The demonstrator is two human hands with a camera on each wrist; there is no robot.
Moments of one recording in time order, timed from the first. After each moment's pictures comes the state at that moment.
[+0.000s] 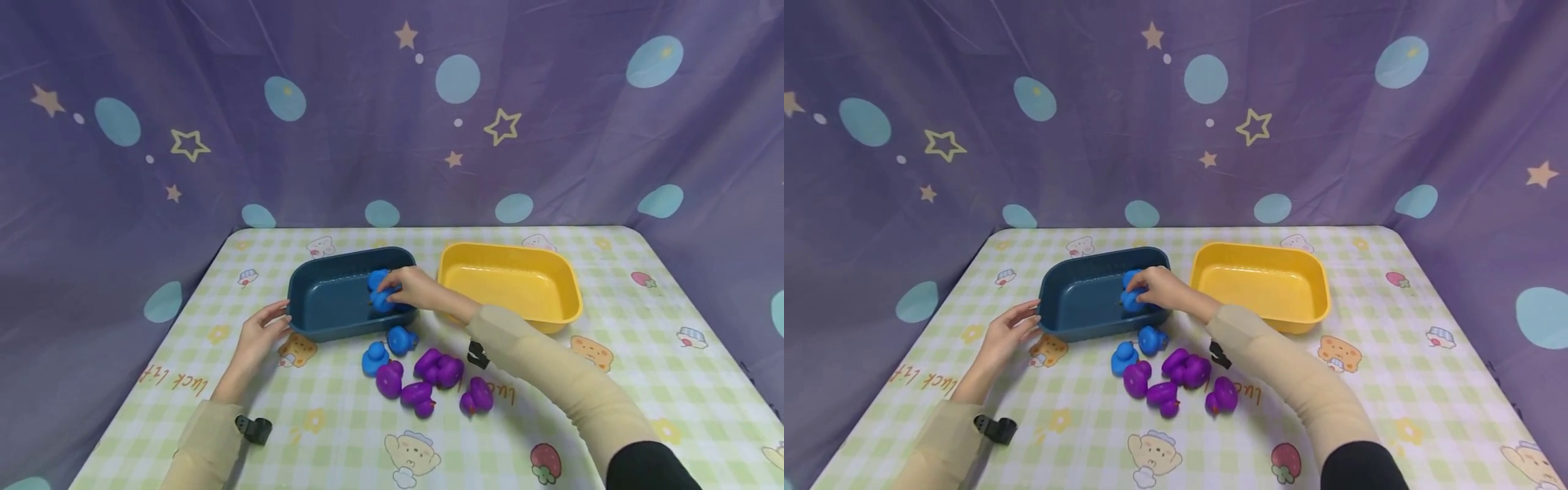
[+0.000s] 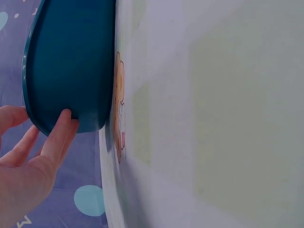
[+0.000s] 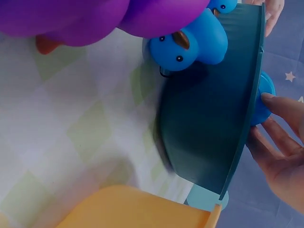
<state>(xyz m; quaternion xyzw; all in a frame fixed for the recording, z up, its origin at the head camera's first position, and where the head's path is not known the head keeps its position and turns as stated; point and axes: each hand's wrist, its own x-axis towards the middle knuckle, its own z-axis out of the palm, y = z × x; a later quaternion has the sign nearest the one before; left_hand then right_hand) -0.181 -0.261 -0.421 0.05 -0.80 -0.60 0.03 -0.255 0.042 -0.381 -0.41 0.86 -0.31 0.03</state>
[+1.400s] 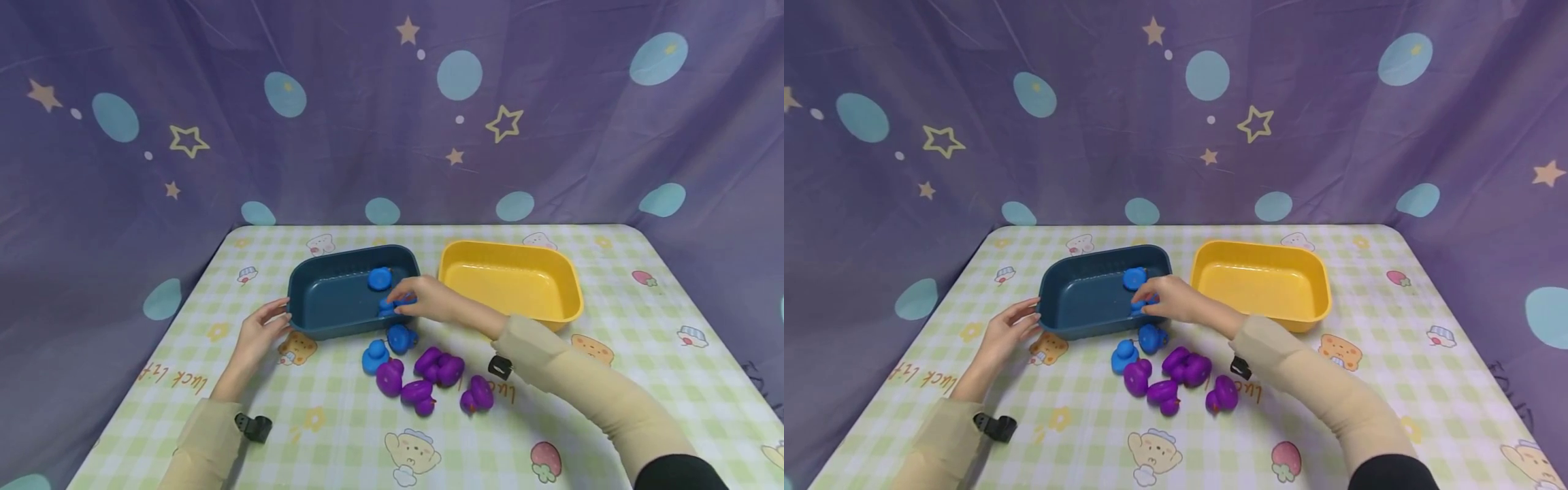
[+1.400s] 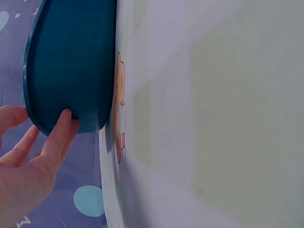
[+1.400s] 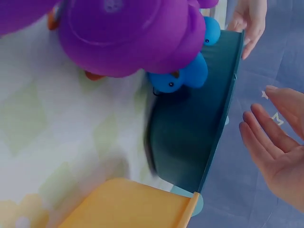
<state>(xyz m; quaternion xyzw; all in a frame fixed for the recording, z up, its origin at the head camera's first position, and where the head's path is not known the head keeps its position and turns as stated) -0.181 -0.262 -0.423 0.05 -0.80 -0.60 0.02 -0.223 0.065 -0.372 -0.41 0.83 -0.36 0.07</state>
